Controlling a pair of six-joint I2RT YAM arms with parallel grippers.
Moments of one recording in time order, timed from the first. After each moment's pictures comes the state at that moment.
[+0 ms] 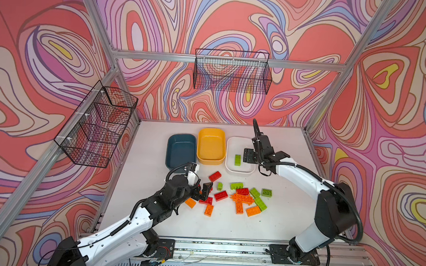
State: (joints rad) left arm -0.73 0.88 0.46 -0.02 -0.04 -0.38; right arm 0.45 1.56 1.12 -0.43 0.23 0.41
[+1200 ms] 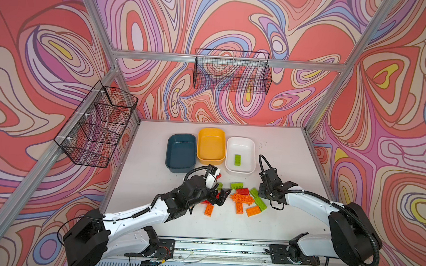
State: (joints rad) left arm -0.90 1.10 0.53 0.17 -0.01 -0.38; right arm 0.45 1.38 0.66 -0.46 0.26 0.60
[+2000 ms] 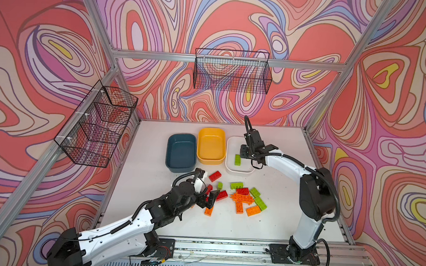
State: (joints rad) left arm -0.90 0.84 0.45 -0.04 -0.15 -0.38; right arm 0.45 1.92 1.44 -0.40 0.20 0.39
